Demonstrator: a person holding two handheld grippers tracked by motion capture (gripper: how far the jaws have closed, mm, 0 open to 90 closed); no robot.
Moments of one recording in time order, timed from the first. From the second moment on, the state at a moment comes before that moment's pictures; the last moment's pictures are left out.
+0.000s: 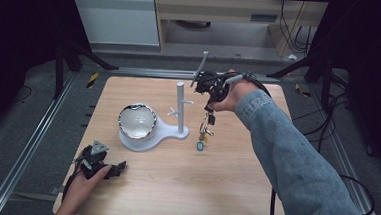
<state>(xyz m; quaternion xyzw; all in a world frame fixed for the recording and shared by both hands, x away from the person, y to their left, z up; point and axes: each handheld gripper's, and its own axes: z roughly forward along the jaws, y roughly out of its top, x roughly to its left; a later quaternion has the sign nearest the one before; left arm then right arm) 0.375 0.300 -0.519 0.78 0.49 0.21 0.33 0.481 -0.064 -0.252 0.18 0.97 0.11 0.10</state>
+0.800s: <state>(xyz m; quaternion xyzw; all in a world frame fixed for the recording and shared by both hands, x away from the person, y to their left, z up) 0.375 0.300 -0.519 0.78 0.49 0.21 0.33 0.490 -0.034 -0.224 0.16 0.97 0.11 0.12</state>
